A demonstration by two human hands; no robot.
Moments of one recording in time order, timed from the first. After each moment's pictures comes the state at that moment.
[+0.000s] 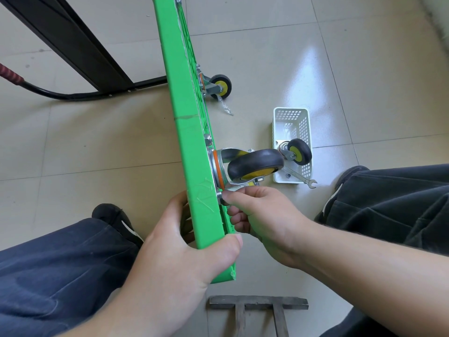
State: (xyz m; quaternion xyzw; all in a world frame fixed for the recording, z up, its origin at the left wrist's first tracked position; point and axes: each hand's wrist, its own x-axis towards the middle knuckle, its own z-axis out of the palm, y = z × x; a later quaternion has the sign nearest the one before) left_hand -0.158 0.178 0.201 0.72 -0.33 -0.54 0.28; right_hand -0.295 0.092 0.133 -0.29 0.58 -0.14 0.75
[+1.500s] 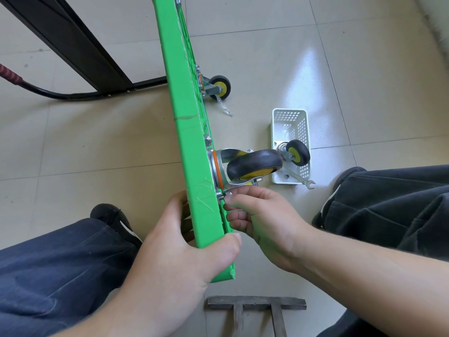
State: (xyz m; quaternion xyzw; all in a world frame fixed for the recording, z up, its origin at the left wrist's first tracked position) left_hand -0.159 0.177 0.199 0.71 -0.34 -0.54 0.29; right_hand -0.299 0.097 0.128 -0.22 0.56 -0.19 0.77
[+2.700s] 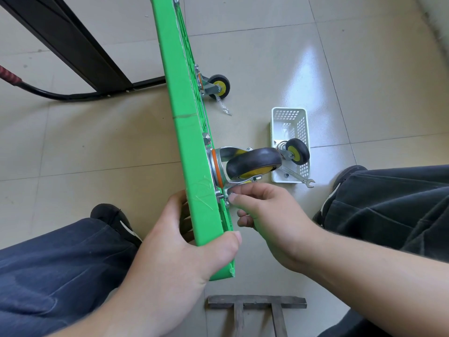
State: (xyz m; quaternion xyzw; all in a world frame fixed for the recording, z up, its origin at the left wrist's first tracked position) left_hand -0.158 0.177 0.198 0.71 -0.34 -0.54 0.28; right_hand -0.306 0.098 0.130 -0.32 0.59 -0.19 0.71
